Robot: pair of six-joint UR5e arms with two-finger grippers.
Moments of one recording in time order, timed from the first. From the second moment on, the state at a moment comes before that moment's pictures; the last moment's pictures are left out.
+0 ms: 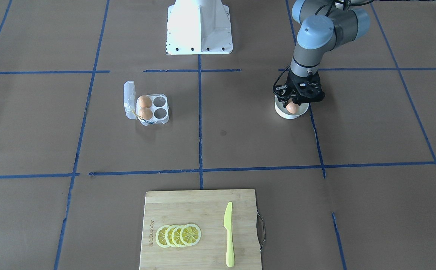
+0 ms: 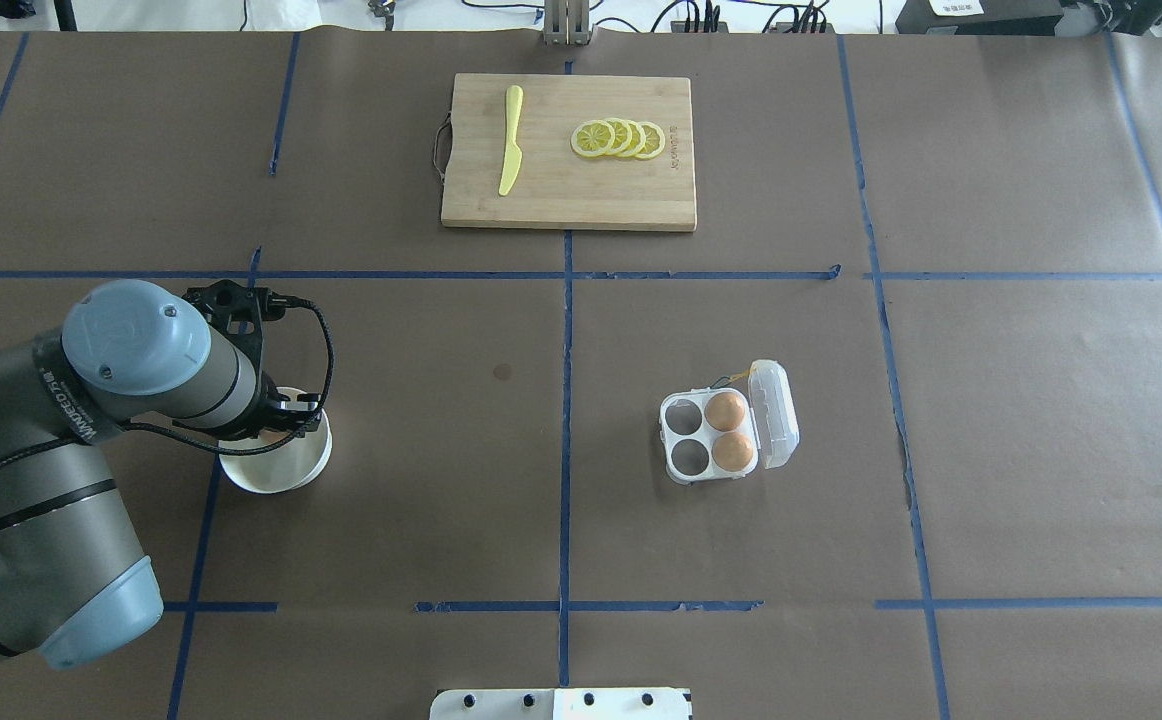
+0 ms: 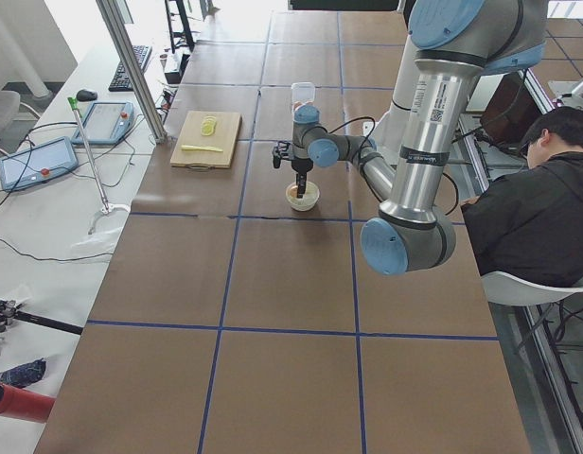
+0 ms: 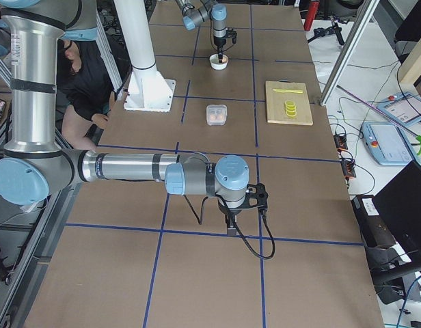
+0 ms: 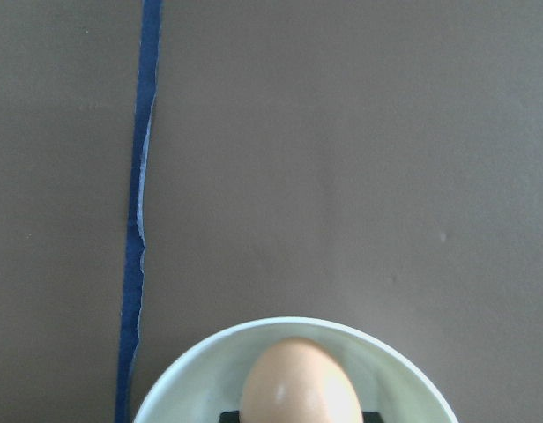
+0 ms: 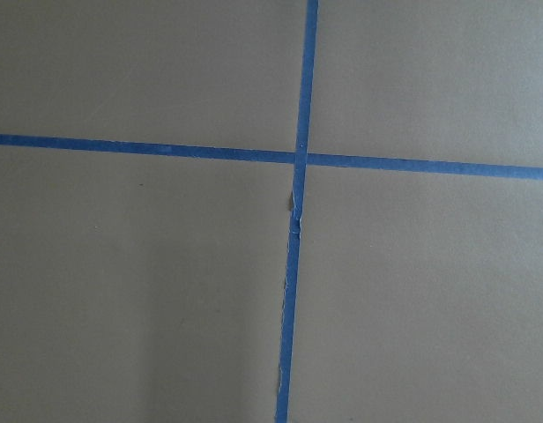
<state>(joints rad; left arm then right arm) -0.56 -1.81 -1.93 -1.64 -1.85 -1.19 1.60 -1.67 1.71 -1.56 2.39 -0.04</state>
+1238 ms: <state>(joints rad) -0.54 -2.03 -1.92 -1.94 -1.80 -1.36 1.60 -1.67 1.72 -1.55 2.43 -0.05</state>
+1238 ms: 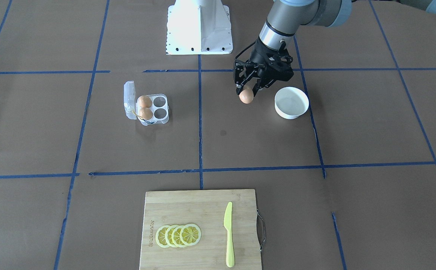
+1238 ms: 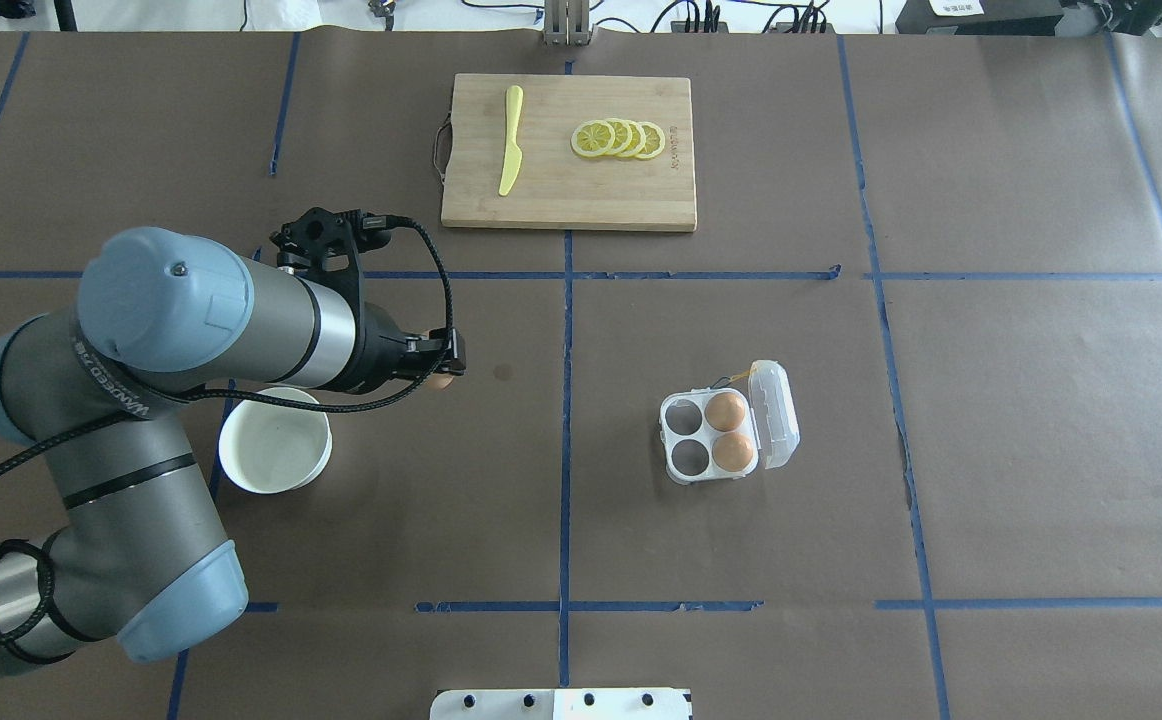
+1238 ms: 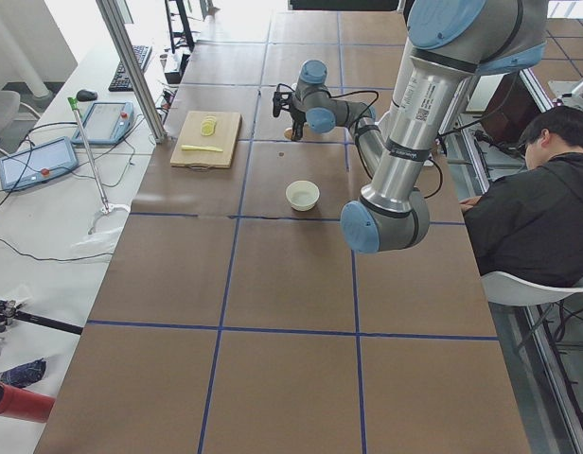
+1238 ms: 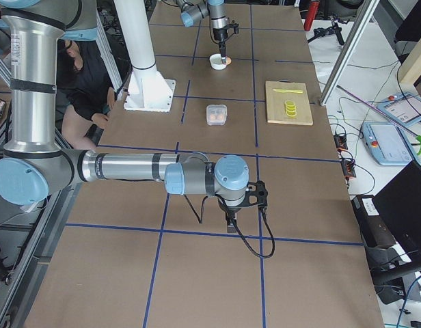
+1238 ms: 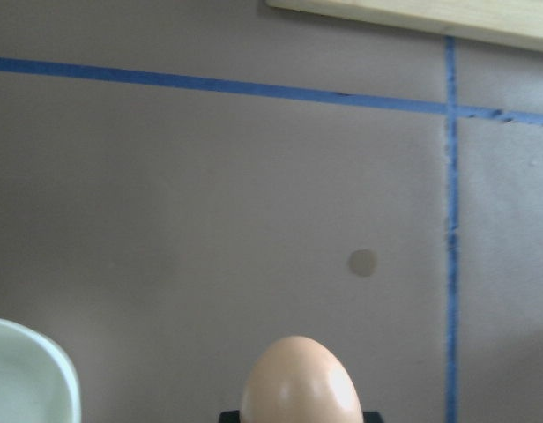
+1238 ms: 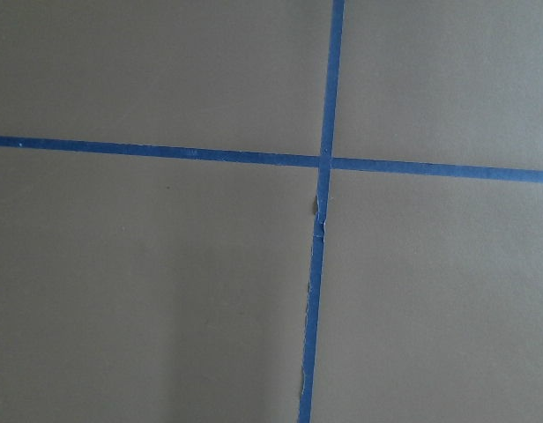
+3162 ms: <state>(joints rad) -0.25 -2.40 -1.37 -2.39 -1.40 -1.22 1.60 -1.67 1.73 -1.56 2.45 -0.04</state>
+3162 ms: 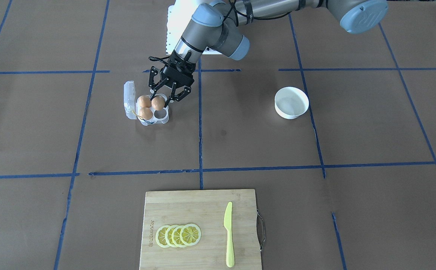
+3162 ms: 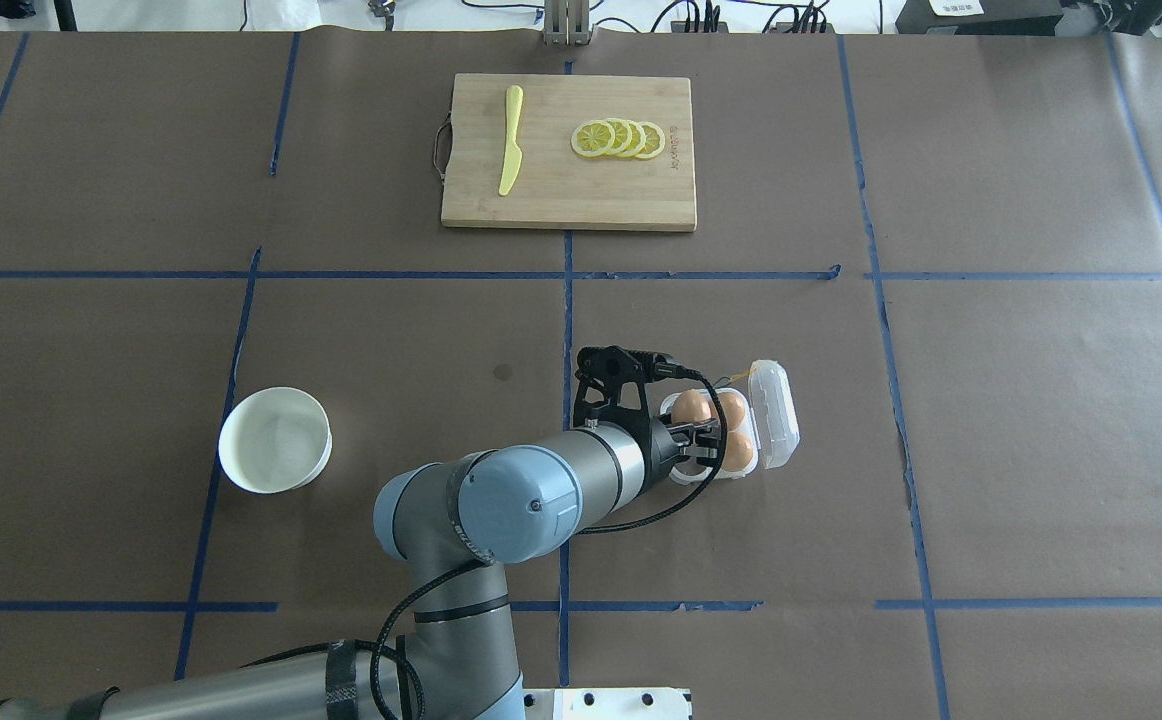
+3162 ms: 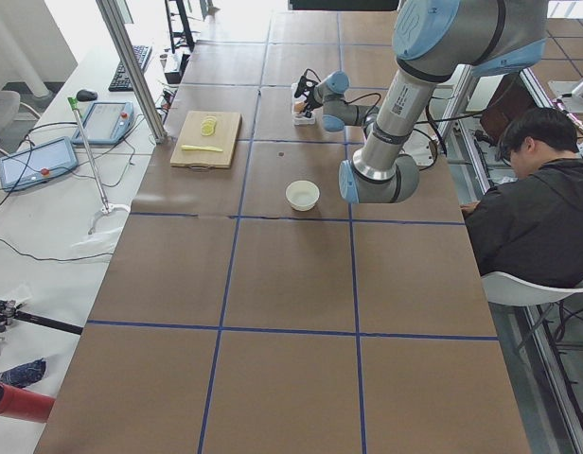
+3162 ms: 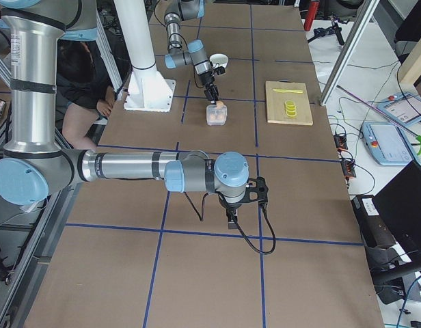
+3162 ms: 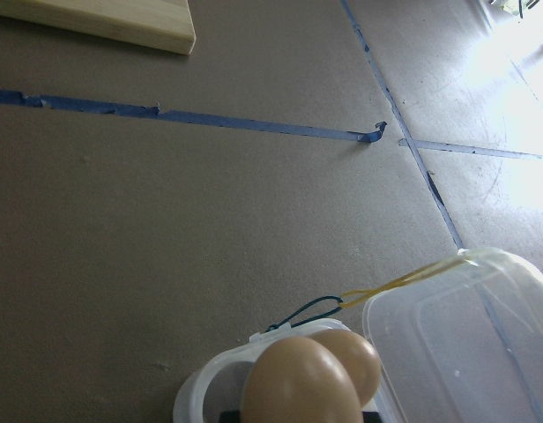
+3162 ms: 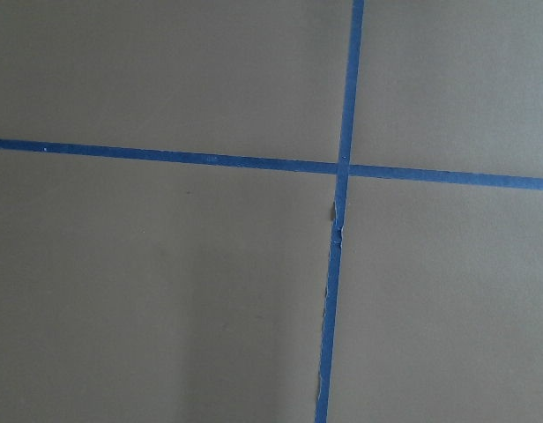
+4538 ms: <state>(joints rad) -0.46 -2.31 -1.57 -2.18 -1.71 -1.18 1.57 -1.67 1.78 -1.53 2.50 0.07</state>
